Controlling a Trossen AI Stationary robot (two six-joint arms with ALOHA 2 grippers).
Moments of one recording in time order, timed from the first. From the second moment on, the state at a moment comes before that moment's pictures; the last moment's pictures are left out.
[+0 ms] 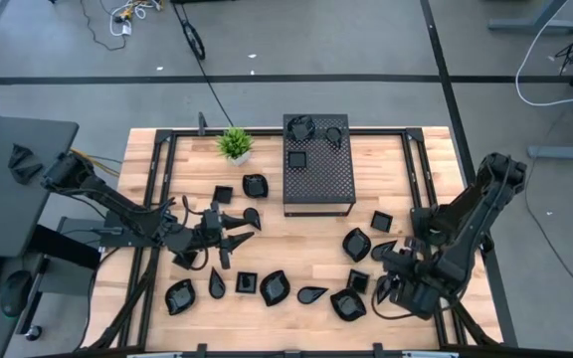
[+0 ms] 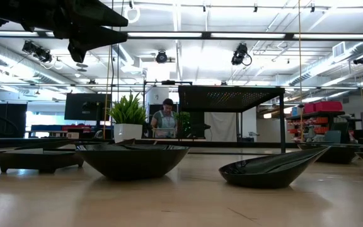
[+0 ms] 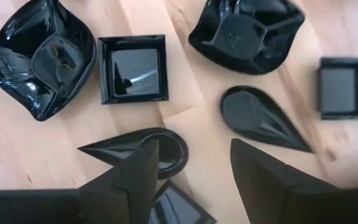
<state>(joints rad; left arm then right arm) -0.50 1.18 0.39 0.68 -0.77 -0.33 0.99 1.39 0.95 -1.09 0.35 1.36</state>
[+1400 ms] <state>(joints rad) -0.48 1.18 0.39 0.68 -0.76 -0.33 0.83 1.39 0.71 -0.33 0.39 1.06</state>
